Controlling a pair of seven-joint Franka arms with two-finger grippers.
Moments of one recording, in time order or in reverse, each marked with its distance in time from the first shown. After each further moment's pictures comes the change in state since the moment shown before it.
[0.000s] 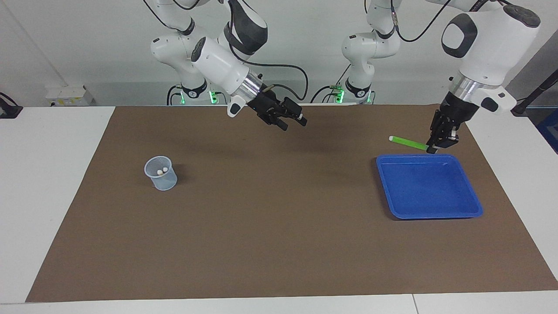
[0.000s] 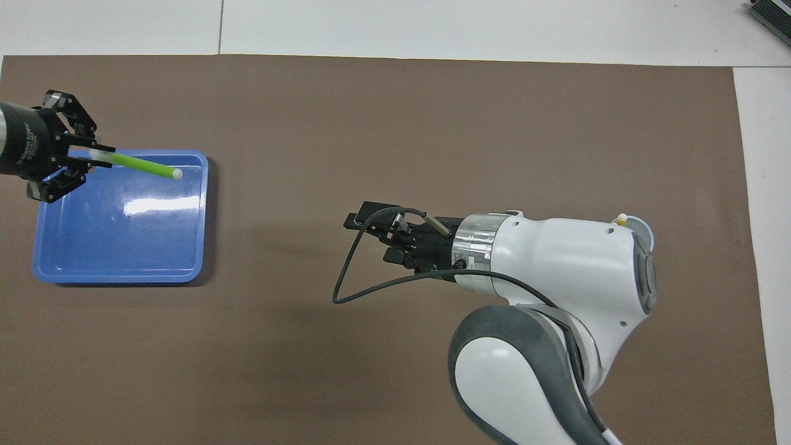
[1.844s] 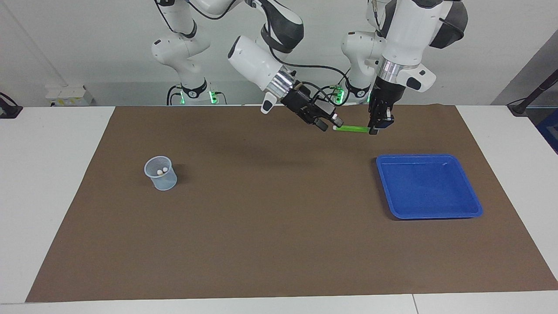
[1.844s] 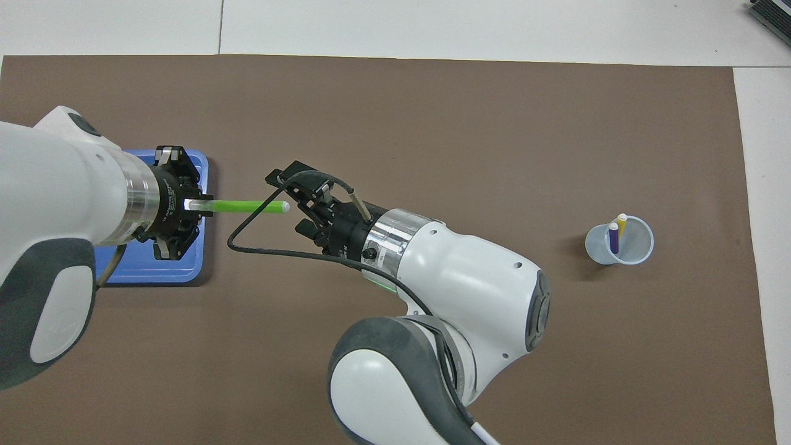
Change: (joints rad) left arm -0.260 -0.138 -0.002 -0.154 0.091 0.000 -0.478; right arm 0.188 0.208 0.025 0.231 0.191 0.409 0.164
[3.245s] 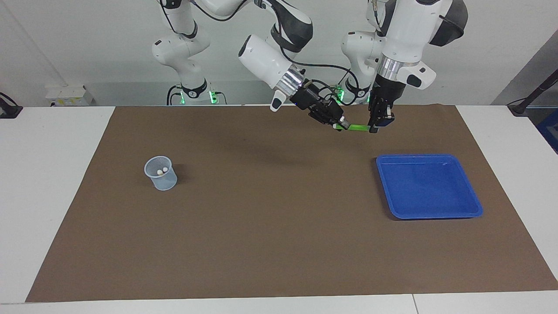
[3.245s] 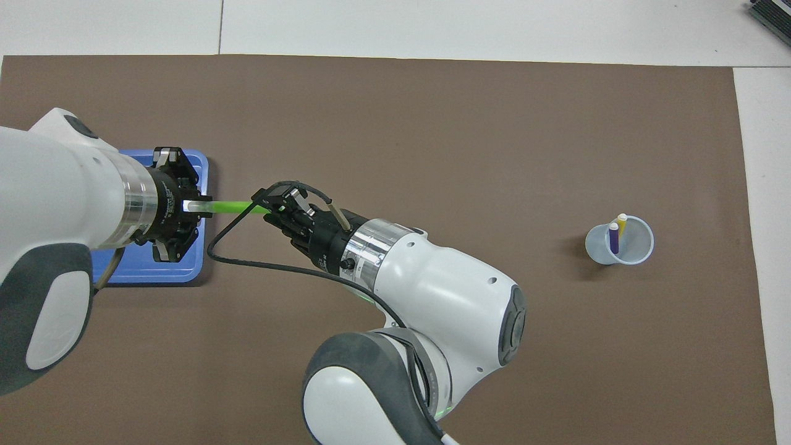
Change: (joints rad) left arm -0.001 -0.010 -0.001 -0.003 0.000 0.000 -0.008; right arm 0.036 0.019 -0.002 0.019 0.000 0.040 0.024
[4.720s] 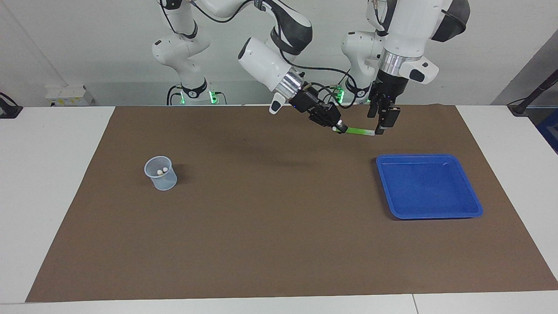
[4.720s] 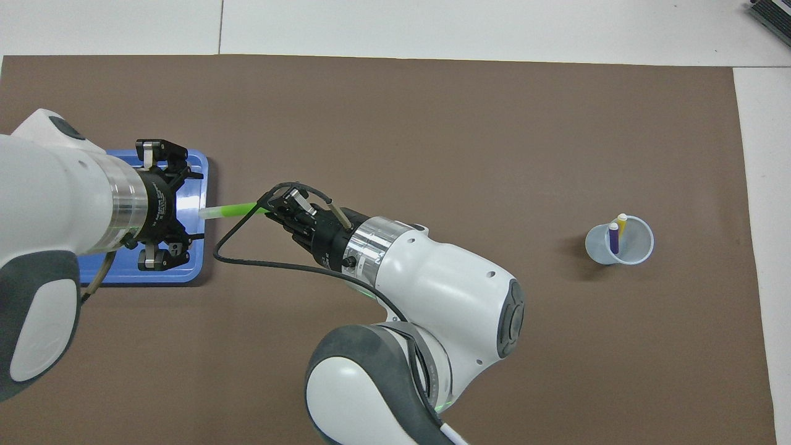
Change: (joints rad) left arm 0.000 -0.019 0.004 -0.002 0.002 0.002 -0.004; right arm -0.005 0.011 -0.004 -0.006 0.001 -0.025 -0.062
